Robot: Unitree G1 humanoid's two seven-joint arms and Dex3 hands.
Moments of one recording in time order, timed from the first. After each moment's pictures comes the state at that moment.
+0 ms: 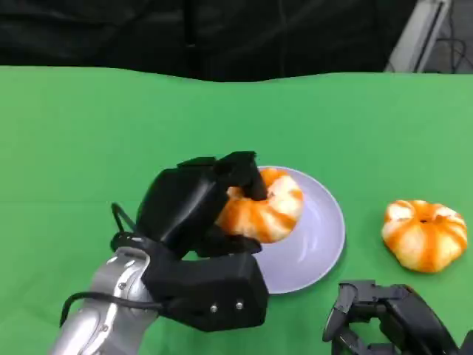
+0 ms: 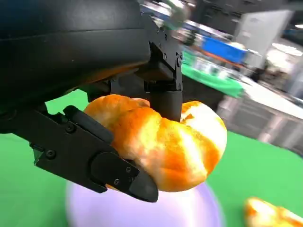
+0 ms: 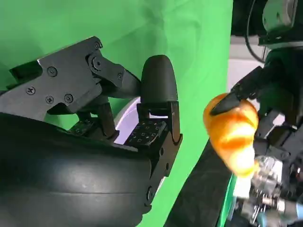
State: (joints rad) left arm -0.26 0.17 -0.38 0.05 0.67 -0.10 0.08; right arm 0.02 -0.08 0.10 0.56 0.05 -0.79 0.46
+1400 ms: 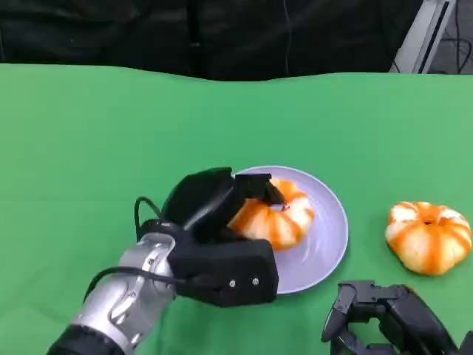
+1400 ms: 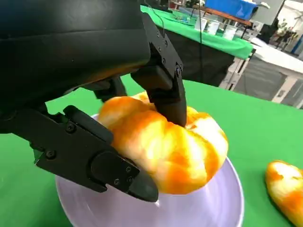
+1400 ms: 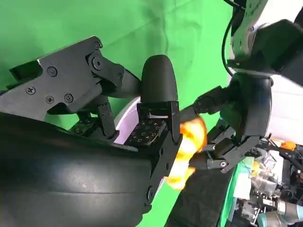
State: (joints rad) left arm -0.46 0.11 -0.45 0.49 0.67 -0.21 0.12; right arm 0.02 -0.08 0.11 0.55 0.05 -0.79 0.45
